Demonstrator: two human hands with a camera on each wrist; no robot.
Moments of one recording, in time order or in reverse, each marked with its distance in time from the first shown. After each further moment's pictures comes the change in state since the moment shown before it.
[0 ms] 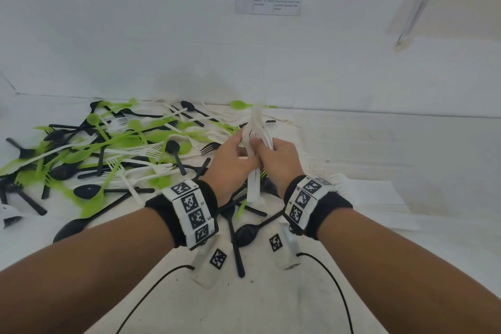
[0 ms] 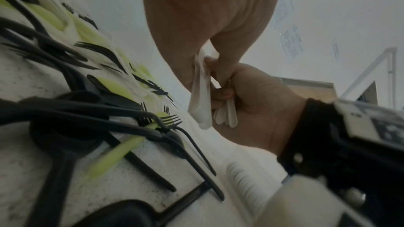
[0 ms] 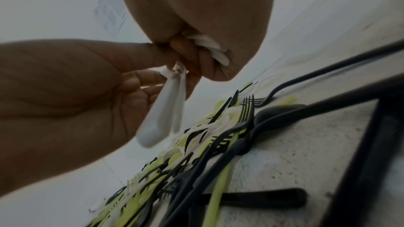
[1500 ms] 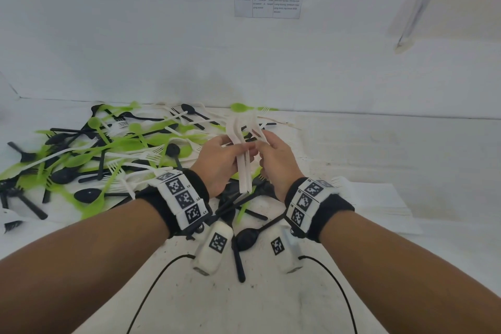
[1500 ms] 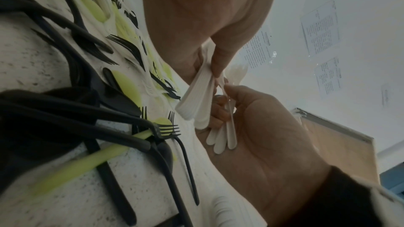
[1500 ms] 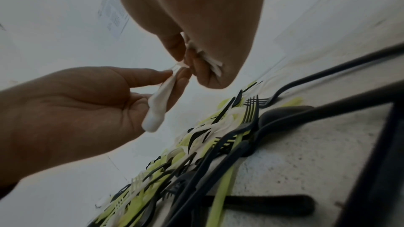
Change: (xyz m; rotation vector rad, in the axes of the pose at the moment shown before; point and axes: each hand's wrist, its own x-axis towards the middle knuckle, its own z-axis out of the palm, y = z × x) left_hand 0.021 0.004 -0.018 -0.370 0.103 -0.219; right_hand -0.002 -0.009 0.000 0.135 -0.104 -0.005
